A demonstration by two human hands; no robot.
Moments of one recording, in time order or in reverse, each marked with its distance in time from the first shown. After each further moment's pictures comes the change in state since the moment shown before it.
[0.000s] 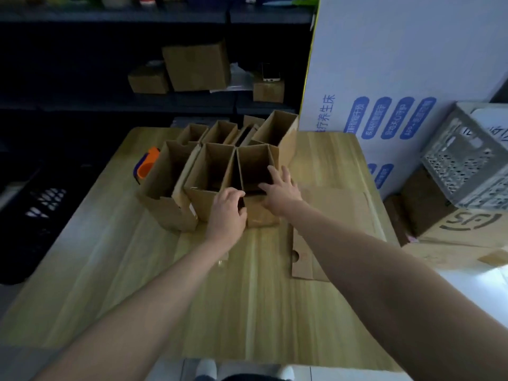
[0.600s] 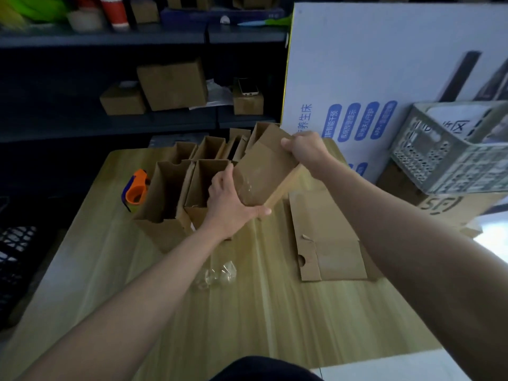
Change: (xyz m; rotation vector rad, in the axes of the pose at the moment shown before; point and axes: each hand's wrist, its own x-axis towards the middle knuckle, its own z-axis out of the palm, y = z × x) left_hand 0.042 -0.007 -0.050 -0.211 -0.225 0.024; right_hand -0.010 -0.006 -0.139 1.027 0.321 0.440
